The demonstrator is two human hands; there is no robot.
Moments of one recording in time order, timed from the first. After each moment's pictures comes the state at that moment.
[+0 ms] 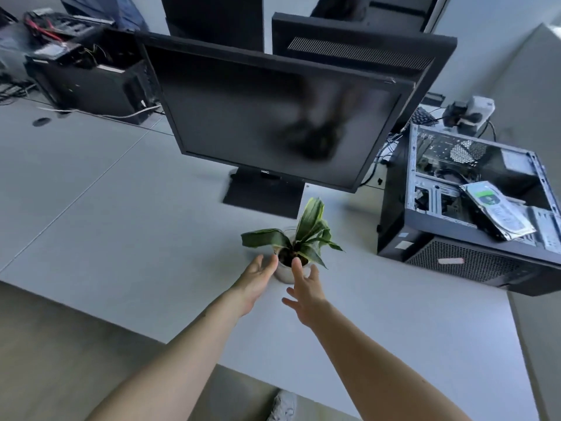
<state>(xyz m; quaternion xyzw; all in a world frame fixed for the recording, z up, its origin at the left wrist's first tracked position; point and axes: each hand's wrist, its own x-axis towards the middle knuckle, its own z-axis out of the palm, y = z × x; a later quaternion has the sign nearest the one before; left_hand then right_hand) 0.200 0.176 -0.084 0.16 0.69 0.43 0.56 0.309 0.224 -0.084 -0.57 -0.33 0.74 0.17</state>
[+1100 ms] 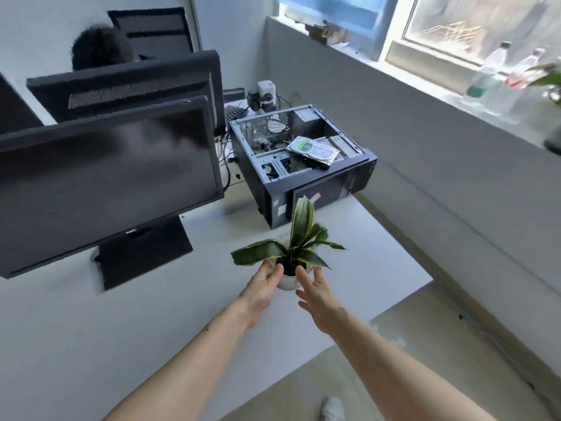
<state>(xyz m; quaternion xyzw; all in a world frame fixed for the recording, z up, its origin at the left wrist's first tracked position) 0.305 0.195 -0.031 0.44 0.53 0.23 0.69 0.434 0.160 -0.052 -0.63 -0.26 0.61 0.41</state>
